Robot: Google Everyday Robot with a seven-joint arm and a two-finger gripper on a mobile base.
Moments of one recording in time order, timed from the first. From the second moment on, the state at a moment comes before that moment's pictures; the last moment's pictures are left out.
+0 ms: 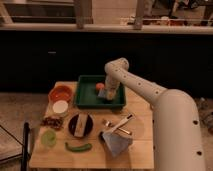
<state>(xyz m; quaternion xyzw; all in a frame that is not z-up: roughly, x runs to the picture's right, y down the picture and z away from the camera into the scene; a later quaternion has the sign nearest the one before) 0.043 0.036 0.938 -0.27 -0.09 -0.01 0.96</state>
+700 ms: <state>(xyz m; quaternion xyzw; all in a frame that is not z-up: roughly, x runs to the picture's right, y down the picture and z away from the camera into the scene) 0.047 0.043 0.959 -0.29 -0.06 -0.02 0.96</state>
